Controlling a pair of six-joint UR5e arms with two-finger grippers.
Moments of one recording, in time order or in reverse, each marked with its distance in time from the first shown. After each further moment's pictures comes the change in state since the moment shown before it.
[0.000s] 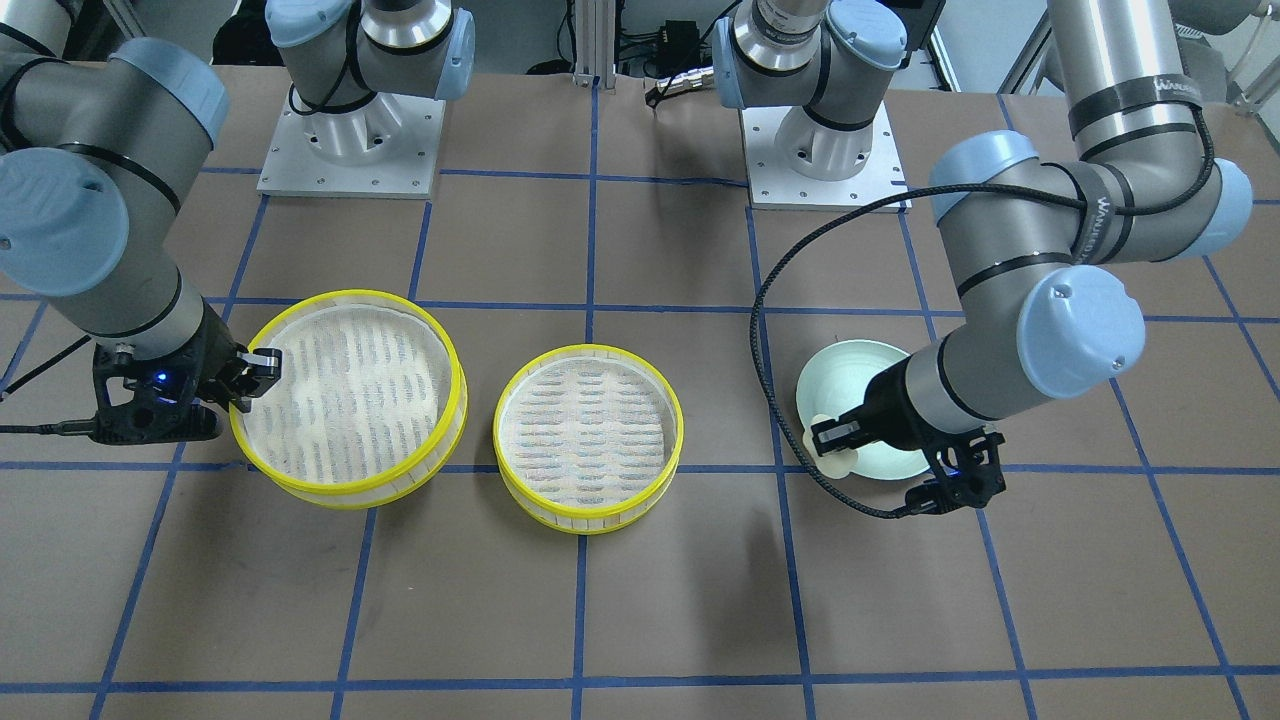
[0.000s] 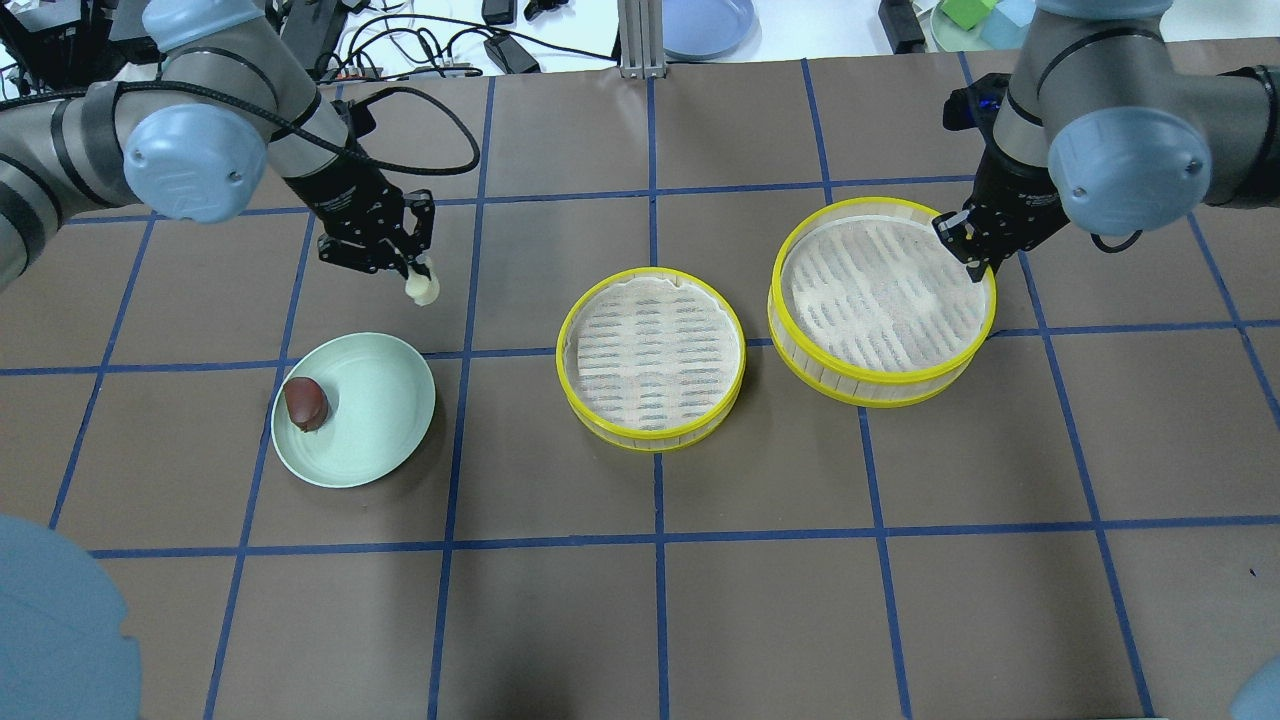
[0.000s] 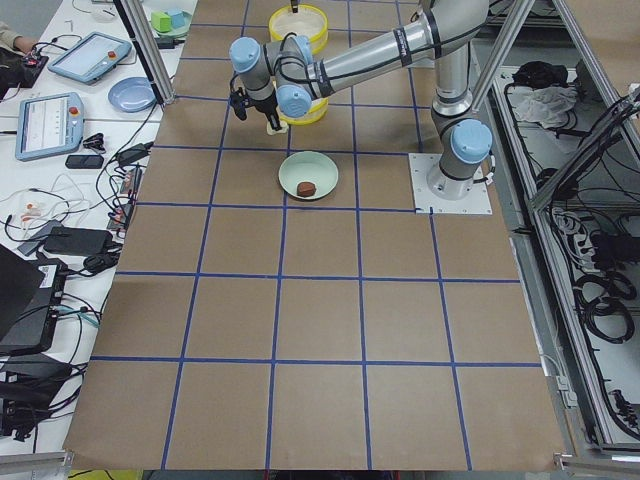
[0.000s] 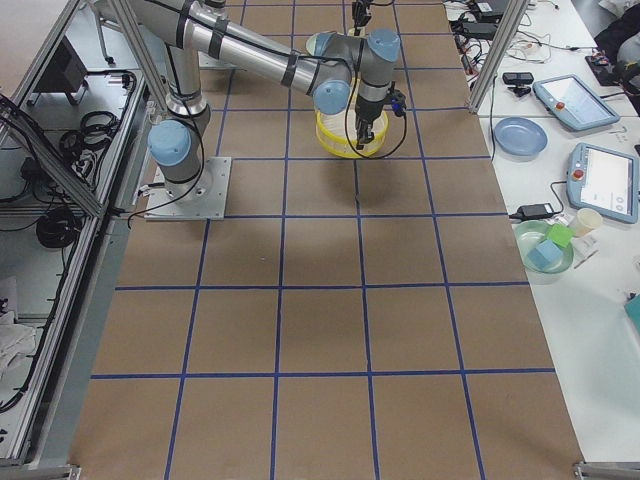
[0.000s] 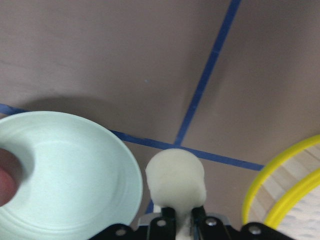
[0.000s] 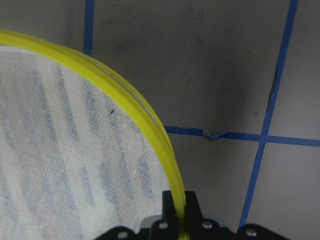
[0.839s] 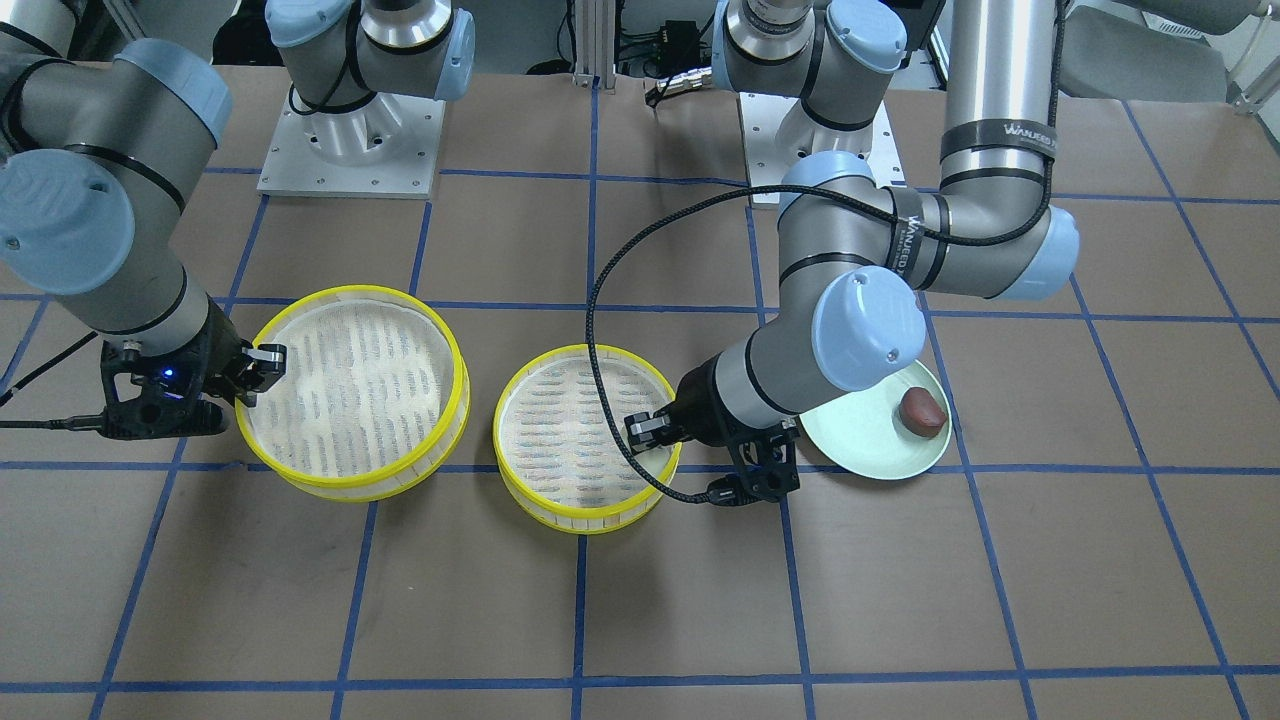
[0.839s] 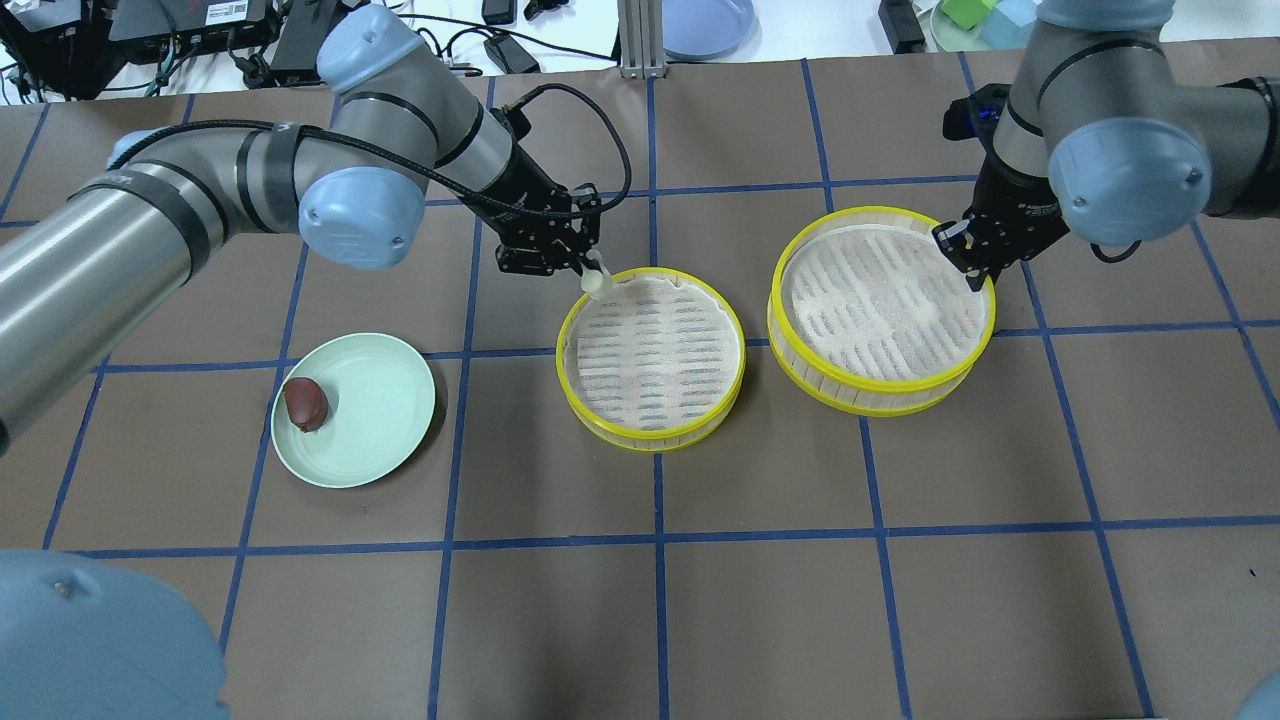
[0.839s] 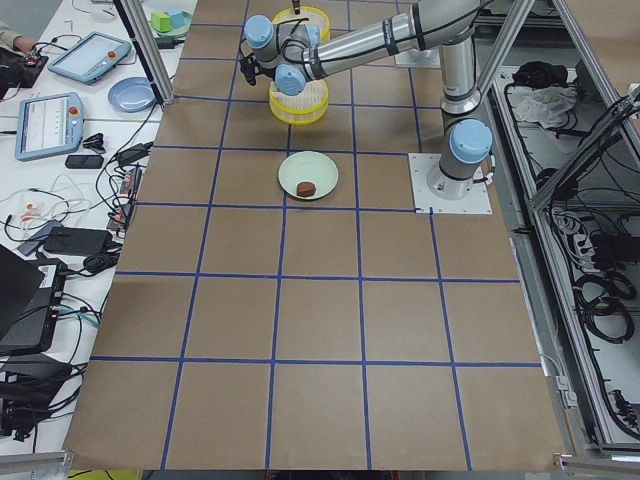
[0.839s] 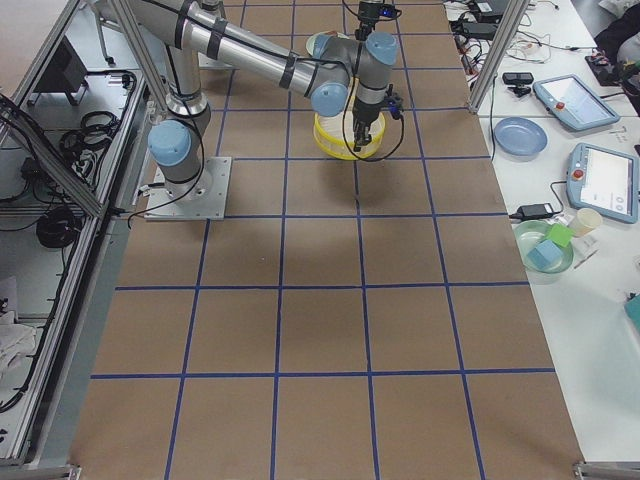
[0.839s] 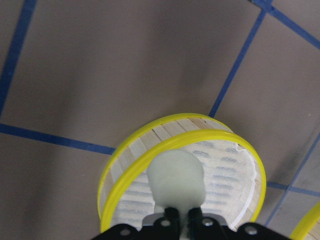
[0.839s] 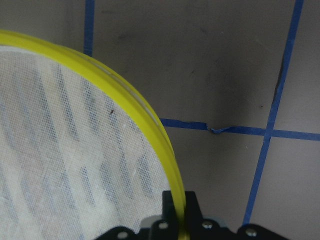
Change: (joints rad) left arm -0.195 -0.065 -0.056 0.219 -0.252 -0.176; right arm -0.001 -0.008 0.020 0.000 0.005 0.000
